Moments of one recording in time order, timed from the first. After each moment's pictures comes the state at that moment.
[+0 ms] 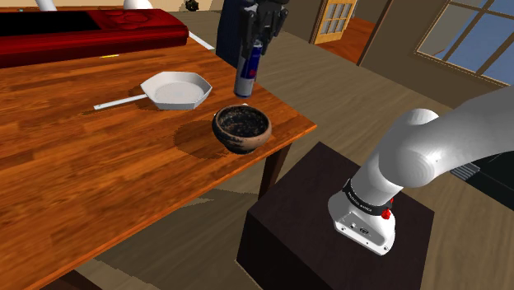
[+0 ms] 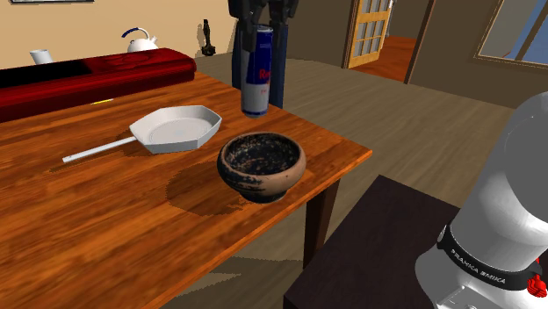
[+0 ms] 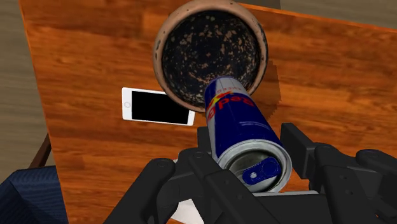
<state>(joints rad) 0.04 -0.59 0.23 -2.26 0.14 1.85 0.16</state>
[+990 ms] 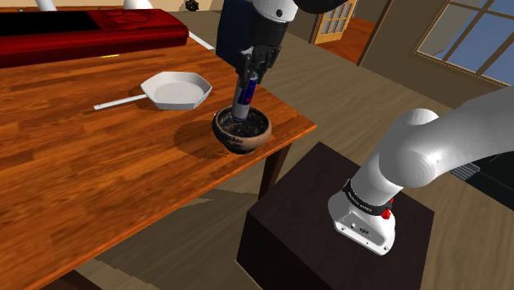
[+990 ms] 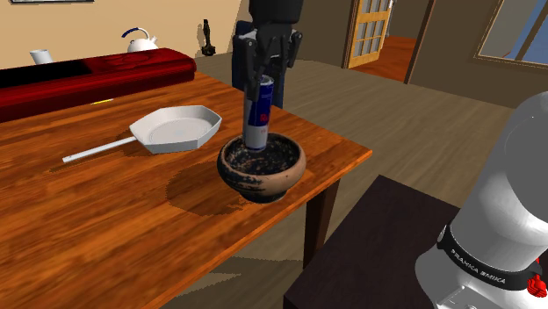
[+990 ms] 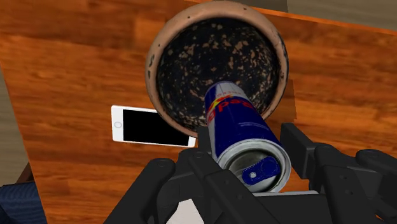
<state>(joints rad) 0.05 -0.60 0.25 -2.46 0.16 2.04 0.16</state>
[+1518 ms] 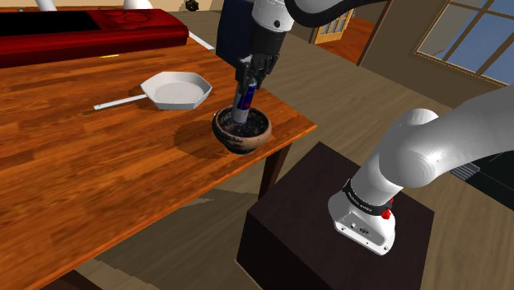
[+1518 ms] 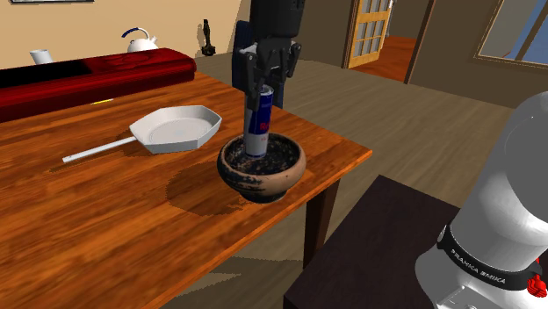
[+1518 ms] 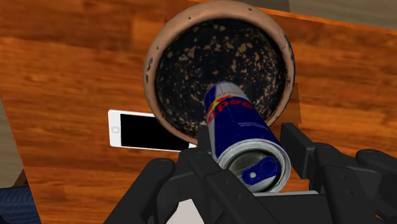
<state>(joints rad) 0.05 -0.59 0.25 -2.50 0.16 2.09 0.16</state>
